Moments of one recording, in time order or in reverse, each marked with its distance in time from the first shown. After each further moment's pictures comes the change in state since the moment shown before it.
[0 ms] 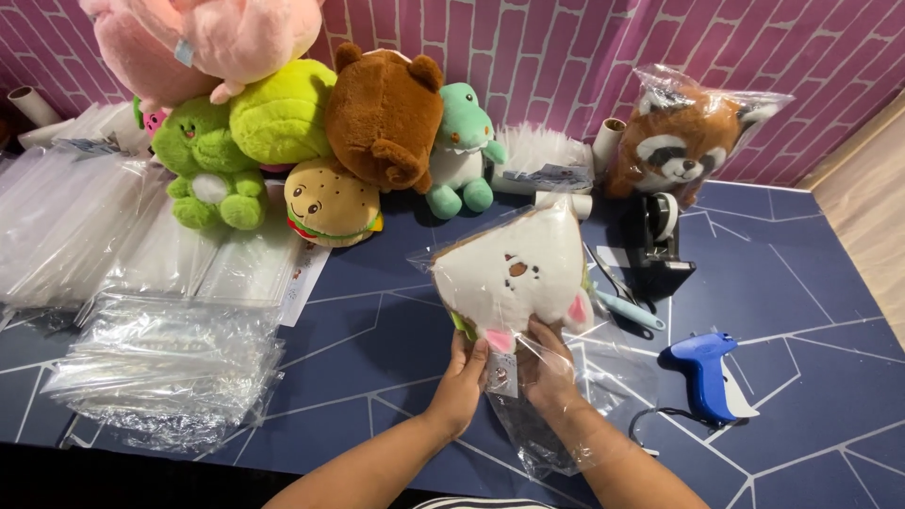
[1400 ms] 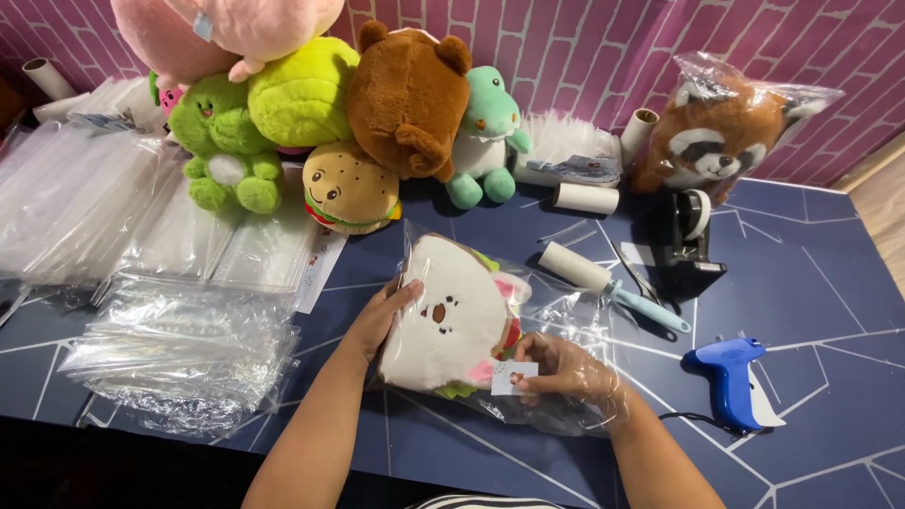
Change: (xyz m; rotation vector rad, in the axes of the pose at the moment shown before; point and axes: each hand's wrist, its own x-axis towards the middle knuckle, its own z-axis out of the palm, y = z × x) left_hand 0.020 0.133 -0.094 0.247 0.118 -0.003; right_hand 0.003 -0.033 -0.020 -0.820 -1.001 0.065
